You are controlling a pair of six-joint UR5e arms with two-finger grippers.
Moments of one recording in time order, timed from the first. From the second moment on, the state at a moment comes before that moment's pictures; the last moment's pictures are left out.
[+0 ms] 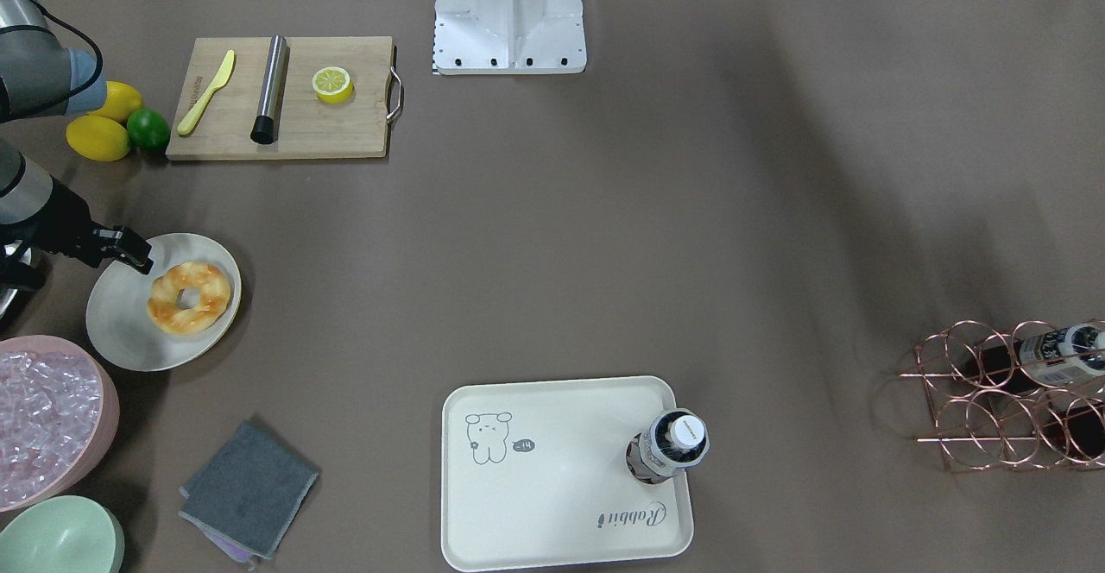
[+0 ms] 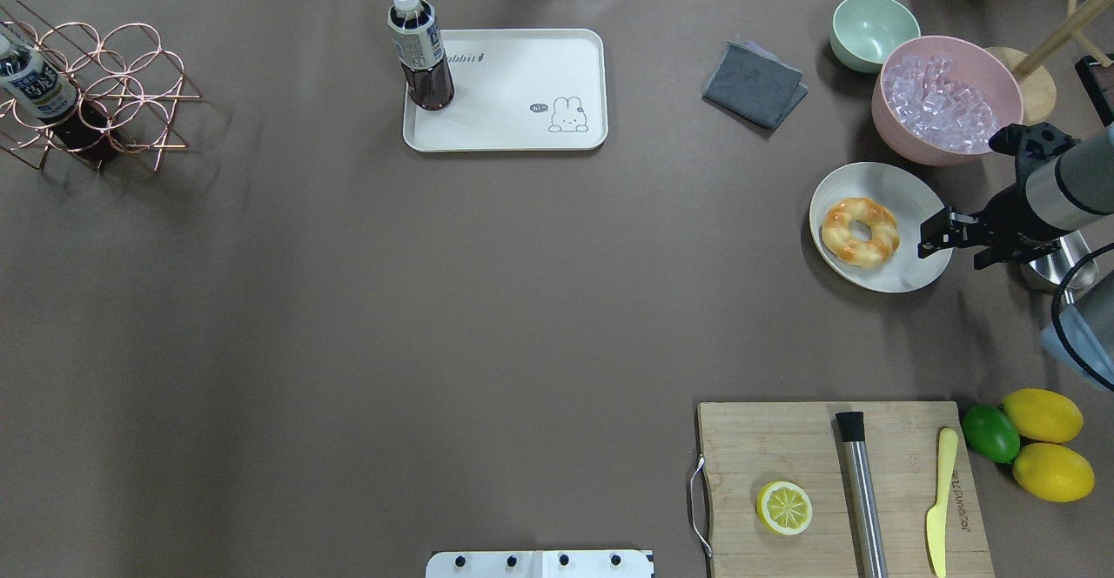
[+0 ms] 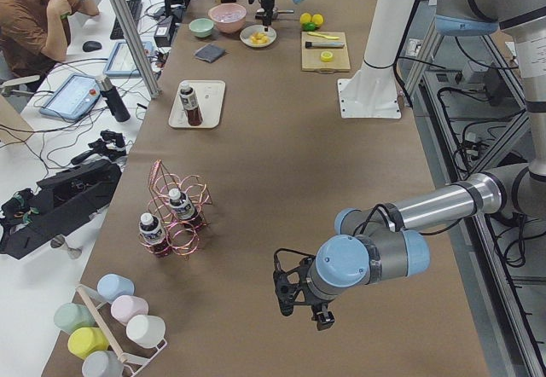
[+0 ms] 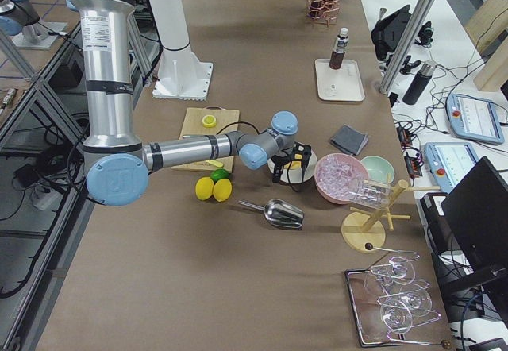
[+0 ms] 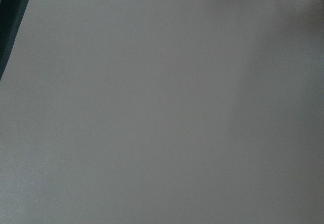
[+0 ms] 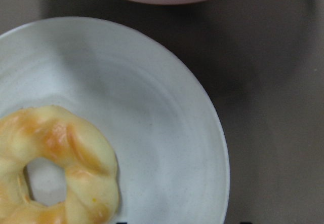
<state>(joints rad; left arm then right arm) -1.82 -1.18 -1.73 -1.70 -2.40 -0.02 0.95 -1.53 1.60 -1.07 2.19 1.01</state>
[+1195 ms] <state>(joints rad) -1.82 -1.18 -1.73 -1.71 -2.40 -0.02 0.95 -1.54 1.59 -1.06 2.17 1.02</state>
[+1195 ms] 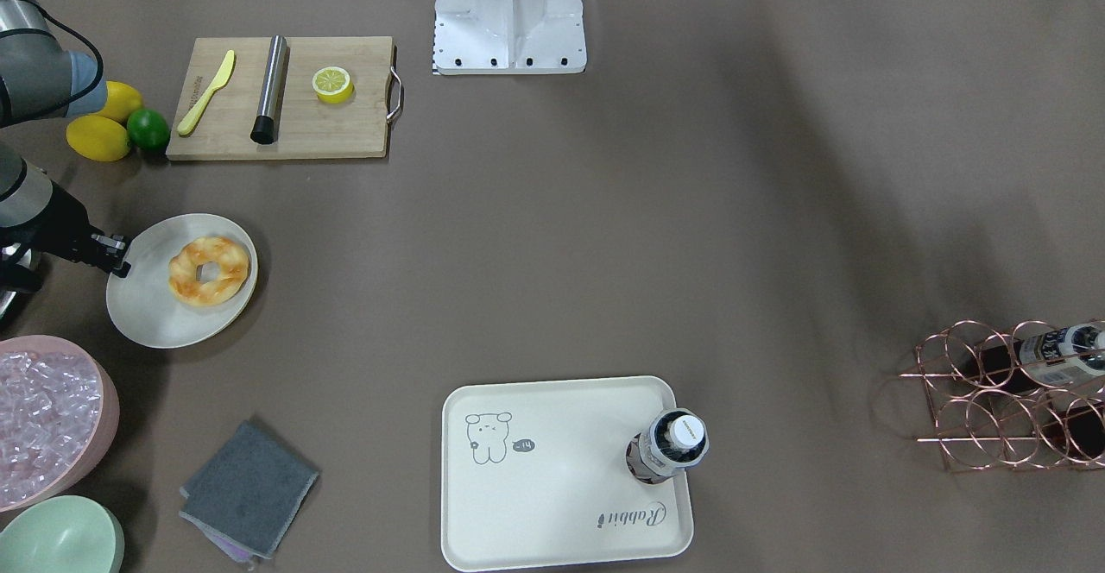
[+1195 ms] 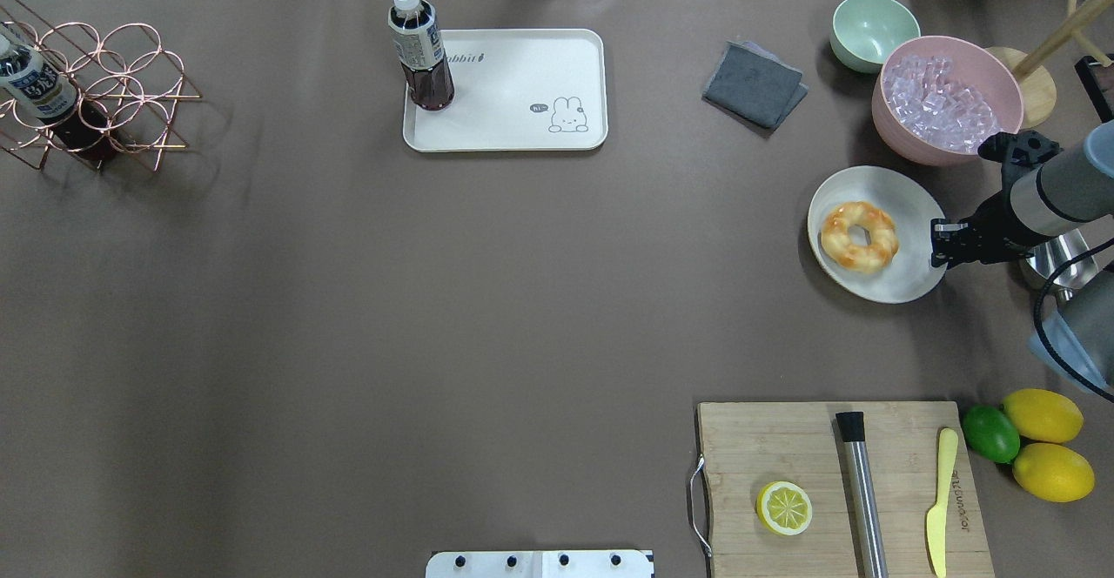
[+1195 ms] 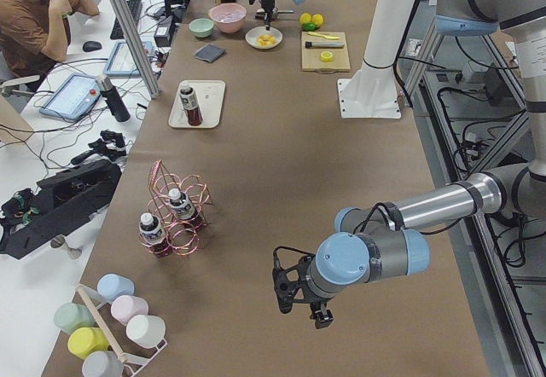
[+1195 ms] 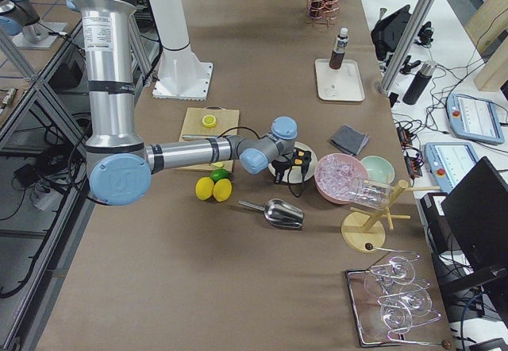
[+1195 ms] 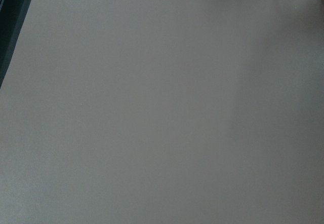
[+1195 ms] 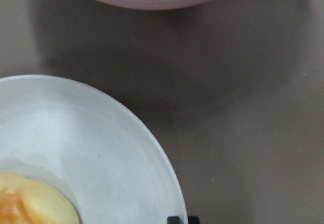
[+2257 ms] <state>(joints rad) -1.83 -1.18 -1.75 -1.71 -2.40 -0.02 0.84 -1.15 1.56 -1.06 2.16 1.59</state>
